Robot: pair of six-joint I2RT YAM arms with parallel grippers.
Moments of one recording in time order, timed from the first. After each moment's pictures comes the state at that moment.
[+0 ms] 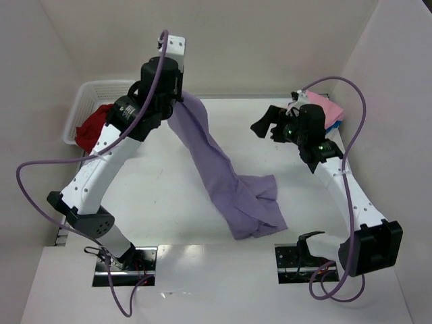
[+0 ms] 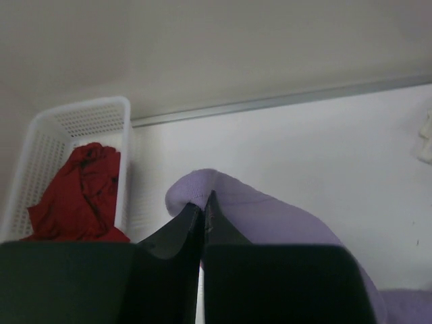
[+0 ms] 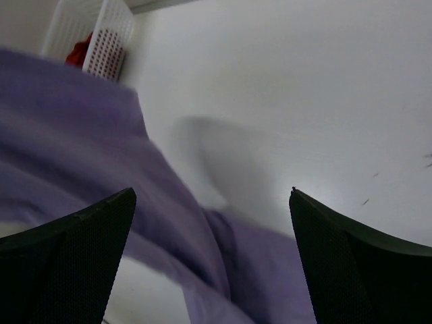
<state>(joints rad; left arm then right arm) -0.67 1.61 2.09 -0.80 -0.65 -0.06 0.19 1.22 1.12 -0.26 -0.29 0.47</state>
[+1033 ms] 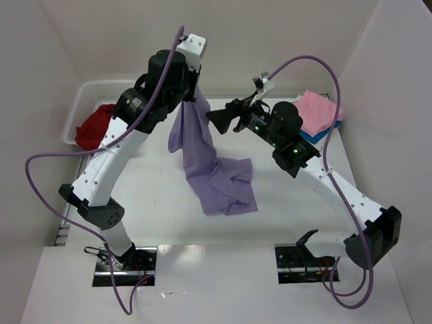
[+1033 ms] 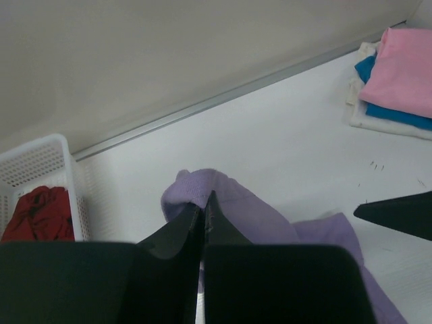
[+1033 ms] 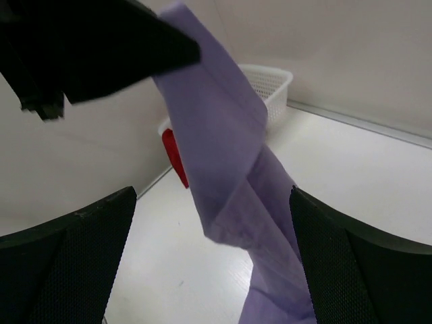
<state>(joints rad) -0.65 1.73 2.31 -0.87 -0.37 0.02 0.60 1.25 1.20 0.13 -0.20 0.40</state>
